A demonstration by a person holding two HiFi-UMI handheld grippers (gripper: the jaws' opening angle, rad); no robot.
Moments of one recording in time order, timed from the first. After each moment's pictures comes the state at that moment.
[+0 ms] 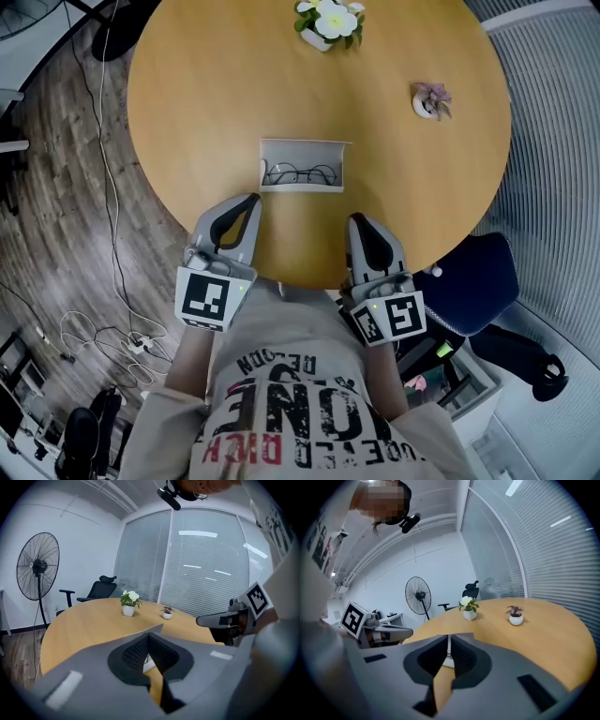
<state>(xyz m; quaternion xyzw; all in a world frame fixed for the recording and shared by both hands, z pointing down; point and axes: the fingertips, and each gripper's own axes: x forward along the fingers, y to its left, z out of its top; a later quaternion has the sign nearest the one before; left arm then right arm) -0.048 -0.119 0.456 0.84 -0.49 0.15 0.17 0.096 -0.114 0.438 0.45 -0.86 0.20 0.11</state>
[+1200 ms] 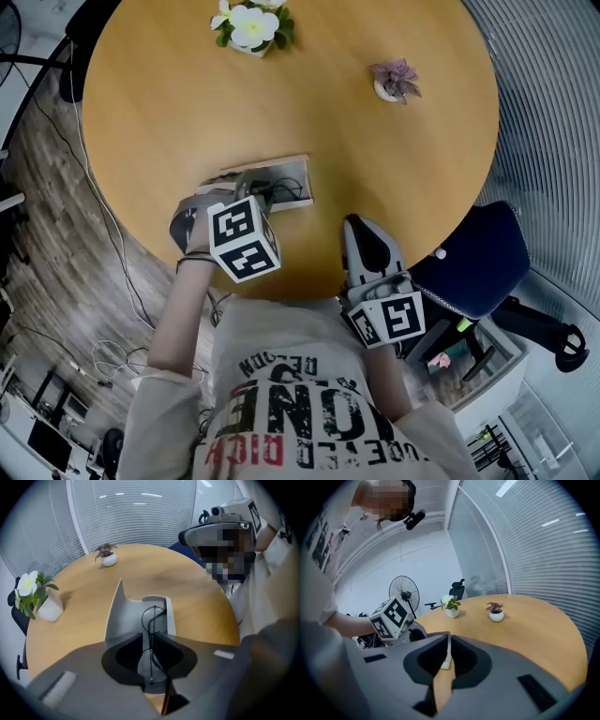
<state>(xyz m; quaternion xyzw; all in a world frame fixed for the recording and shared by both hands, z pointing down) 0.043 -0.158 0.579 0.81 -0.07 0.57 0.04 0.149 -0.140 0.457 0.52 -0.82 0.23 0.11</state>
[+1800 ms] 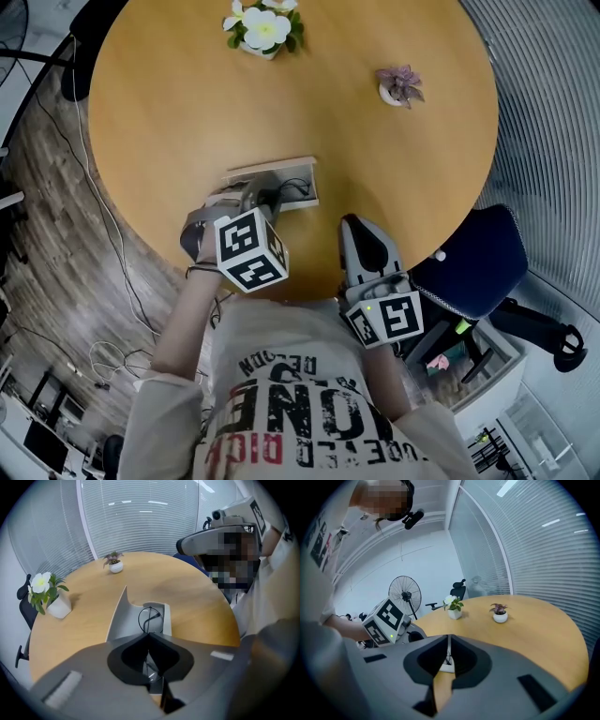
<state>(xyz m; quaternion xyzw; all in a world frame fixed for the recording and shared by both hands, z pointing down) 0.046 -0.156 0.568 0.83 -0.12 0.54 0.04 0.134 -0.142 0.452 0.51 -0.82 0.23 0.11</state>
